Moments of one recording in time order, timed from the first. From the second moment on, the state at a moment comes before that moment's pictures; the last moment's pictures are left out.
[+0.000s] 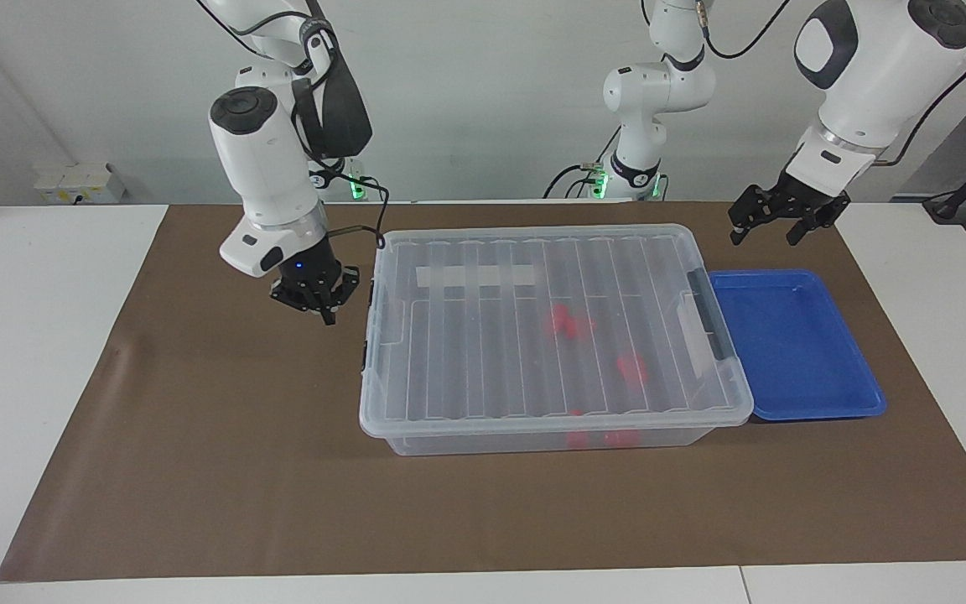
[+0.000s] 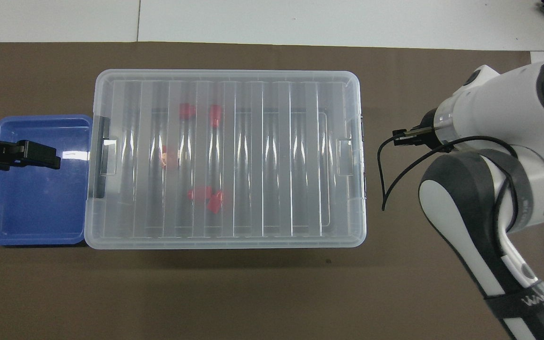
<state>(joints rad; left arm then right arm) 0.03 -0.06 -0.06 -1.73 -0.07 1.66 0.02 0.11 0.07 0.05 -1.79 0.02 1.97 0.07</state>
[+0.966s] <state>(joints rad) 0.03 -0.06 0.01 -1.73 -0.07 1.66 0.11 -0.02 0.02 0.05 -1.56 0.01 1.60 0.11</state>
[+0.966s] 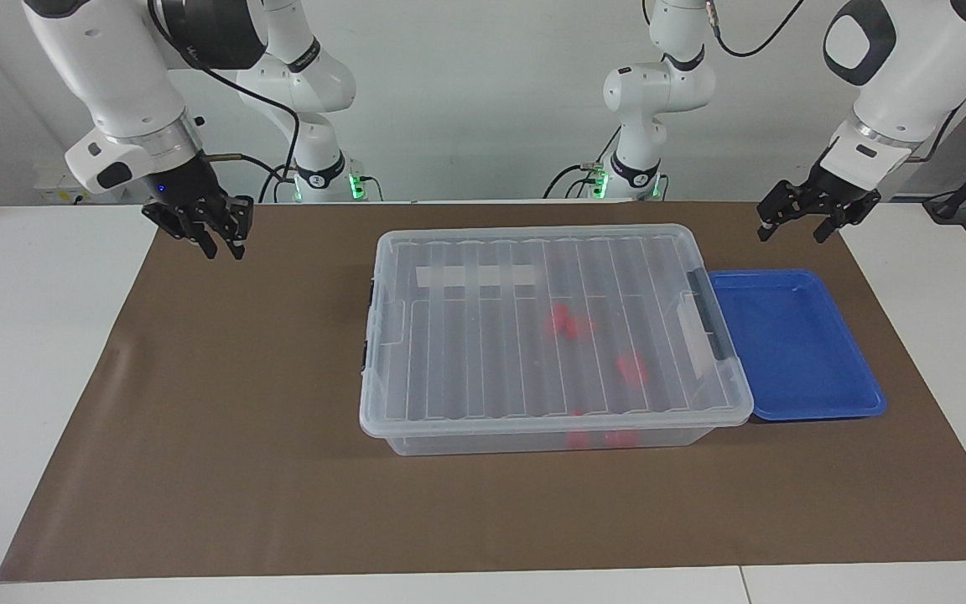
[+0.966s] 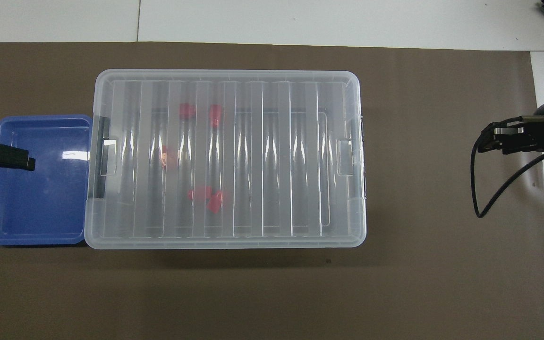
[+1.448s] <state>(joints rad) 0.02 -0.06 0.01 -1.73 -0.07 1.66 0.11 -0.02 0.01 0.05 -1.52 0.00 1.53 0.17</state>
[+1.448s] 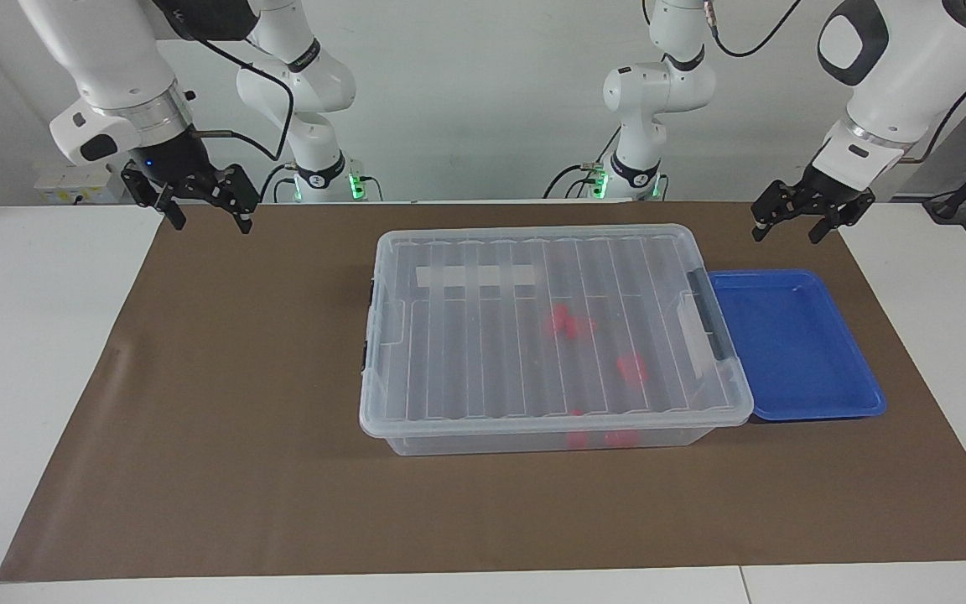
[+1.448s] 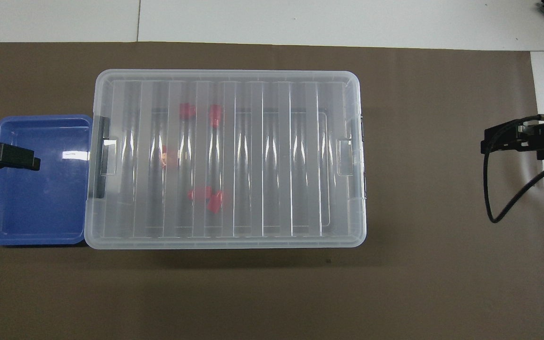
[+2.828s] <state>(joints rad) 0.02 -0.06 0.01 -1.73 -0.07 1.67 0.11 -0.02 -0.06 0.05 -1.60 0.00 1.52 0.23</state>
